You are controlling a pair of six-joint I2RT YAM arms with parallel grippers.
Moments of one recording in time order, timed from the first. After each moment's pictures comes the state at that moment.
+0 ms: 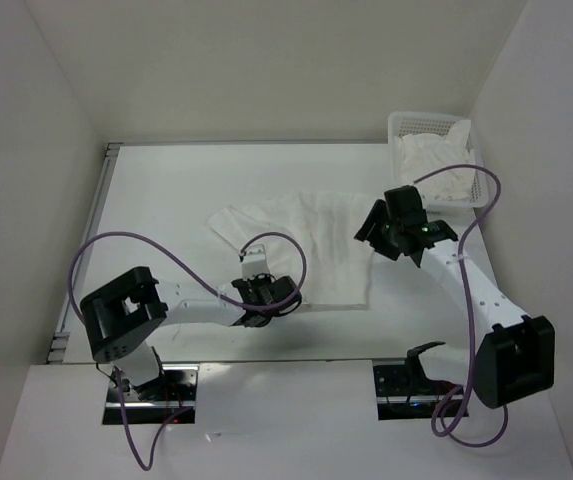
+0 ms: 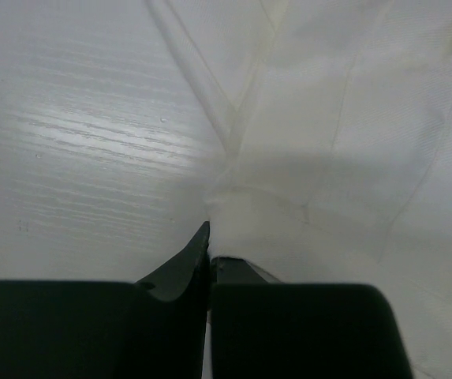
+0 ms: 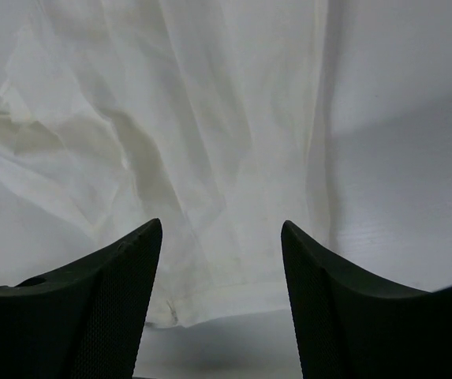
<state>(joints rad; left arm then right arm) -1.07 1.64 0.82 -0.36 -0.78 -1.21 0.24 1.19 0.92 -0.59 0.05 0.78</state>
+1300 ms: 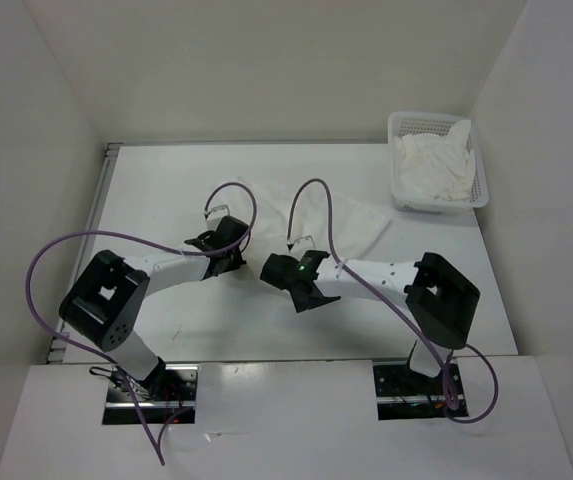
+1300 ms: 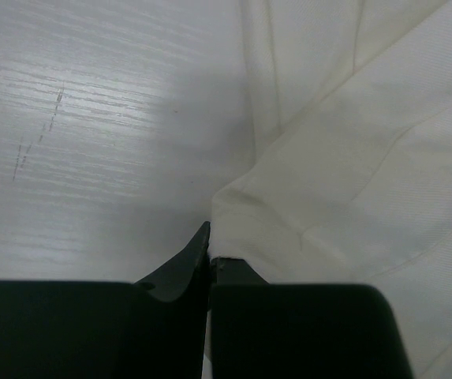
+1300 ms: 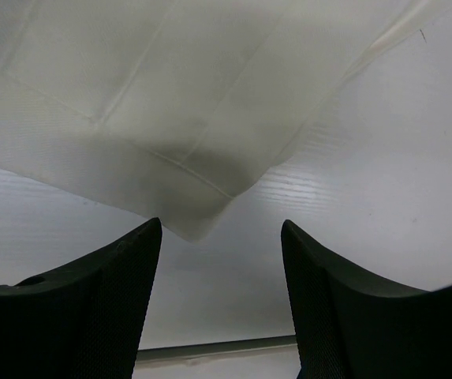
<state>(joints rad) -0.55 1.61 0.83 -0.18 -0.37 -0.76 1.04 1.67 1.12 -0.87 0.50 0.76</state>
